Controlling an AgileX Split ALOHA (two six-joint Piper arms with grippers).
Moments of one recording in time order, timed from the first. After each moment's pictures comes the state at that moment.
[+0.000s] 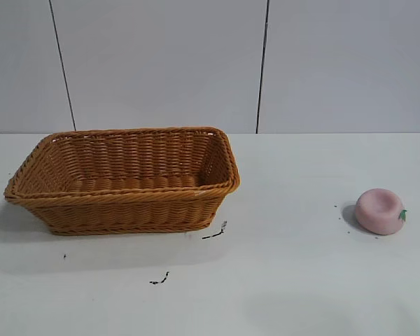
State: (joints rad) left arm -0.03 0.00 -0.50 -0.01 1.06 -0.03; right arm -0.03 0.00 -0.50 0.02 1.03 0.01
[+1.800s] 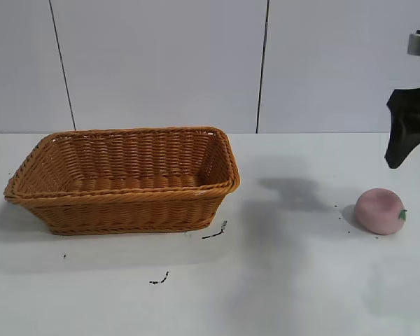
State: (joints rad) left arm -0.03 0.00 -0.50 -0.01 1.06 -0.03; right arm -0.03 1.71 -1.06 0.09 0.67 -0.06
